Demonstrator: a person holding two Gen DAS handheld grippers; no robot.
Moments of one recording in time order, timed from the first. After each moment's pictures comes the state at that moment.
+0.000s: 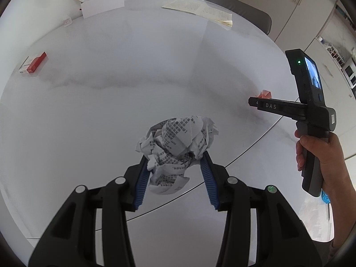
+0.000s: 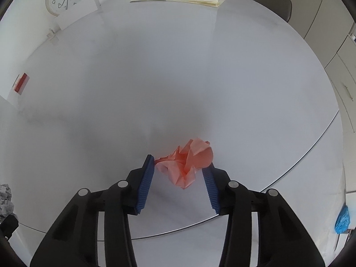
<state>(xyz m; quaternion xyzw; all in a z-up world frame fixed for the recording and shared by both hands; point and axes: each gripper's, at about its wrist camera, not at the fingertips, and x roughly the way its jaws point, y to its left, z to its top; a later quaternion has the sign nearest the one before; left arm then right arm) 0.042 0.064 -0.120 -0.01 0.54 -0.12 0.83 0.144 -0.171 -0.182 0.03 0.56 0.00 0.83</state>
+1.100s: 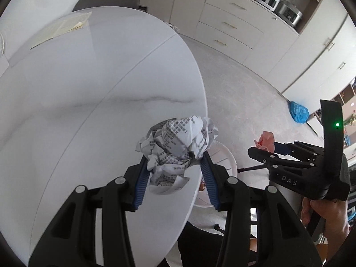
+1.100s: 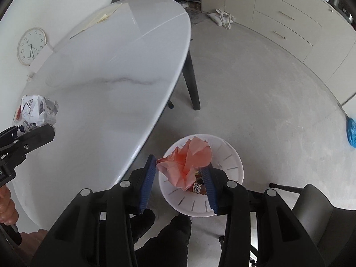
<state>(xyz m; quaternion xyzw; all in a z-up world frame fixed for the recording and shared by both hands) -0.084 -0.176 -0.090 0.12 0.52 -0.38 0.75 -0.190 -0.347 -0.146 0.19 0.53 -0.14 0.81</state>
